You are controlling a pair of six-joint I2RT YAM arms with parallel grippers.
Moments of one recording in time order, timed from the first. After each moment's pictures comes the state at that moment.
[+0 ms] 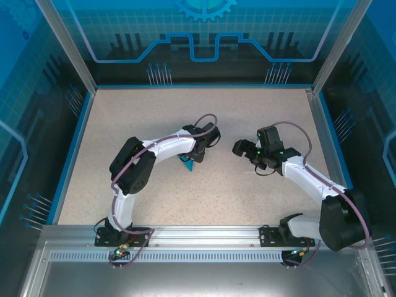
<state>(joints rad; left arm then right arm) -0.70 2.01 1.50 -0.89 -0.36 -0.50 0.31 1.27 0.75 -0.39 -0.19 0.77</state>
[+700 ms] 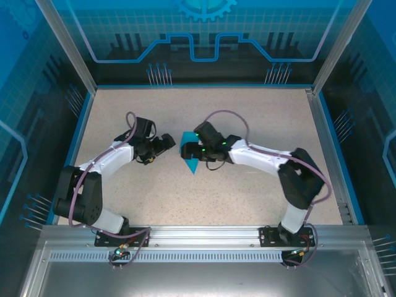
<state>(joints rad) -0.18 1.48 0.88 -0.44 0.22 -0.81 0.81 1.81 1.27 -0.36 -0.08 0.77</state>
